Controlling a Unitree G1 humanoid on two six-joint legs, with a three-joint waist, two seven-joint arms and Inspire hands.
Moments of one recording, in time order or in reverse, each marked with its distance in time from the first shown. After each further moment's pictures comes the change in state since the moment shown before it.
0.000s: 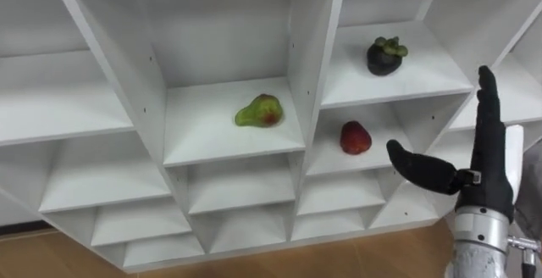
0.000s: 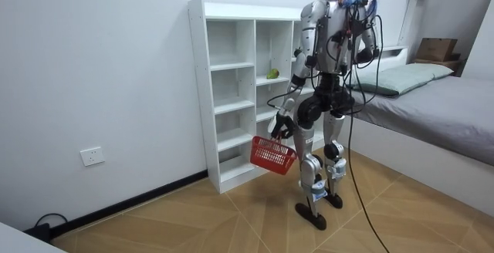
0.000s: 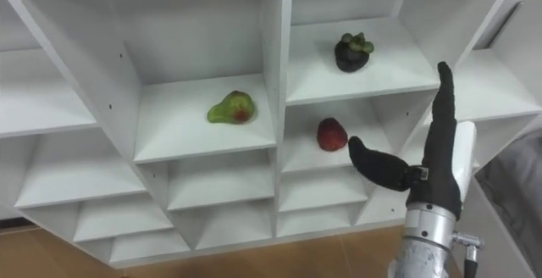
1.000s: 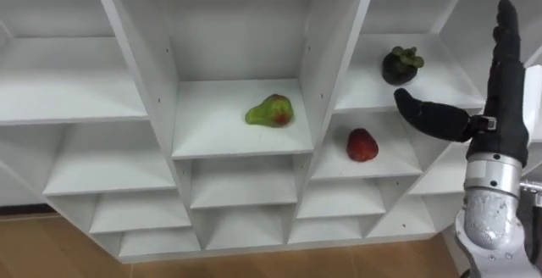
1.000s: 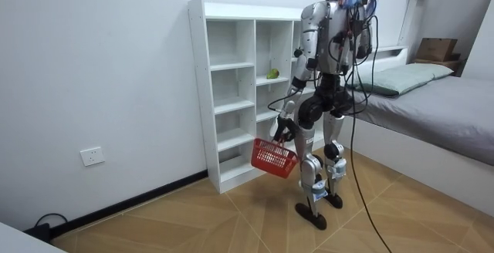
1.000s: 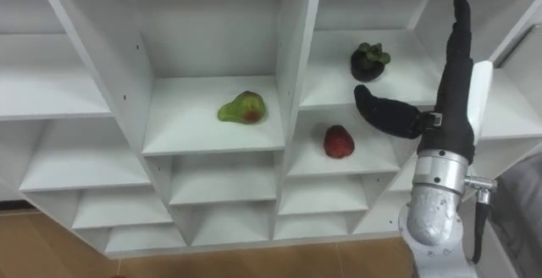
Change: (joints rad) left arm -0.014 0.037 -0.023 -0.009 0.003 0.038 -0.070; right arm -0.225 -0.122 -0.004 0.099 0.120 0.030 -0.015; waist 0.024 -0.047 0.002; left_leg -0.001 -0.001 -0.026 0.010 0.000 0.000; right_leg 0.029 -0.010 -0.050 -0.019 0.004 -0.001
